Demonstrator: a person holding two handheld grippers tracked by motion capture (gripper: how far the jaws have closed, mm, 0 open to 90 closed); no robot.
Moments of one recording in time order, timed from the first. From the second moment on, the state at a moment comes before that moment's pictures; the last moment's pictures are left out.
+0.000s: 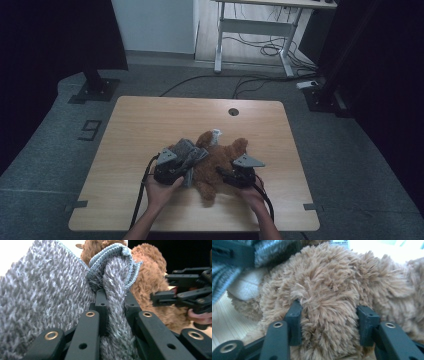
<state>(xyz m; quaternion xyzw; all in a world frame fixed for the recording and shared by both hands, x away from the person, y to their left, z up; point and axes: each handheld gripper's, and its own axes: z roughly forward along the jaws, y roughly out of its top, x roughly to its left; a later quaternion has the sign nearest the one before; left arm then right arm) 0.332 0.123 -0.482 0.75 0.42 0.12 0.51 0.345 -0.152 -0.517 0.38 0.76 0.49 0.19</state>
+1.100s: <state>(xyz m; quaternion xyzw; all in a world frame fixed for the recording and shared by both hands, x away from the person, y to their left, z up) 0.361 0.055 -0.462 0.80 0.39 0.17 0.43 0.336 -0.158 -0.527 0.38 0.74 0.52 0.19</state>
